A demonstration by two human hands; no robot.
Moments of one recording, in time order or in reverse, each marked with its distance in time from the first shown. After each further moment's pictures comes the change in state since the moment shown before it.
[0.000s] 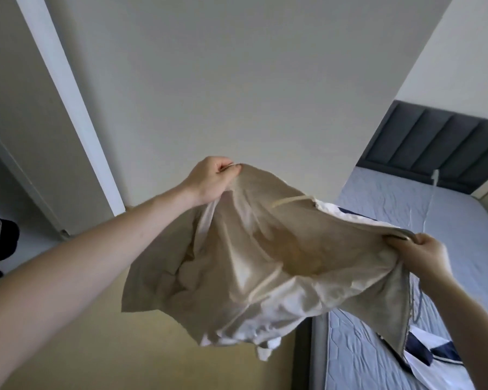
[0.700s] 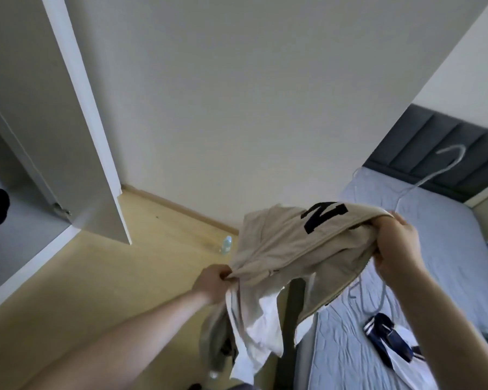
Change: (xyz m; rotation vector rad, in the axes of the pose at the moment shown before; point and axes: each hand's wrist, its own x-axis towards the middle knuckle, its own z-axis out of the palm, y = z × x) left_hand -0.142 -0.173 0.149 0.032 -0.259 -0.530; right_hand -0.101 -0.109 0.057 0.465 -0.158 0.048
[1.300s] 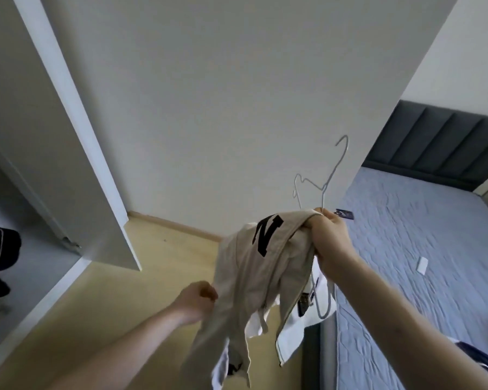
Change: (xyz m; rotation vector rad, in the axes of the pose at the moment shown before) left_hand -0.029 -0.007 -0.070 0.041 -0.061 -0.114; right_hand -0.038 0.001 0.087 -0.022 -0.273 0.092
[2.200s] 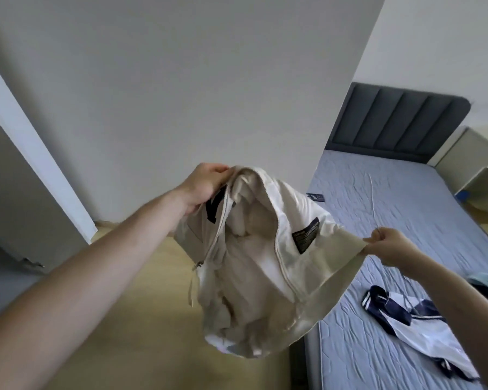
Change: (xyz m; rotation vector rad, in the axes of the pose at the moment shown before) left_hand 0.030 0.236 -0.083 -0.401 -0.037 0.518; right_hand 0.053 0.053 -0.230 -0.592 0.123 0.183
